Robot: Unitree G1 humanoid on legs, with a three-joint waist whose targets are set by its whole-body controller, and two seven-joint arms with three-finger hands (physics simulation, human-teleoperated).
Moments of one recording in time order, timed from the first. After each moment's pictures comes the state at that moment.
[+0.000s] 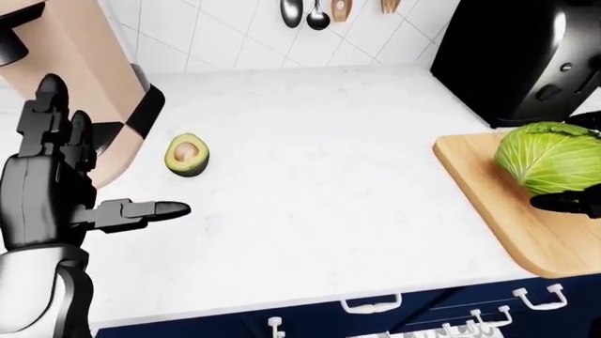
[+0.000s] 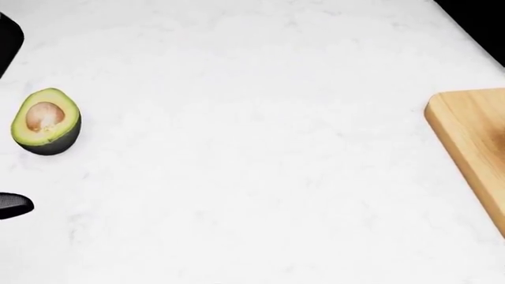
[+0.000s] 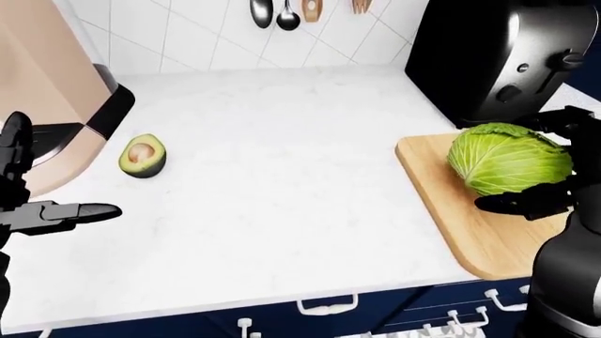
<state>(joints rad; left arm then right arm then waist) -0.19 0.31 0.49 -0.82 -0.05 0.74 -0.16 -0.34 -0.66 -0.53 -0.32 -0.61 0.80 0.51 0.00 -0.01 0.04</state>
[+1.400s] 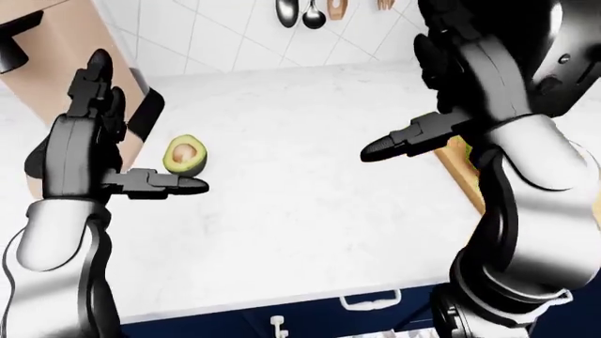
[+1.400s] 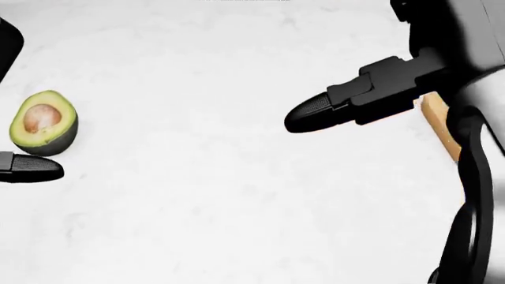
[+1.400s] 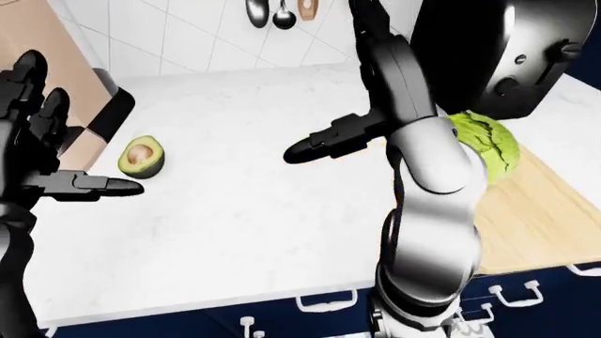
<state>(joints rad) -0.37 0.38 0.36 -0.67 0.03 0.77 -0.21 -0.83 -0.19 -0.04 -0.70 -0.47 1.18 0.50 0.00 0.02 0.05</state>
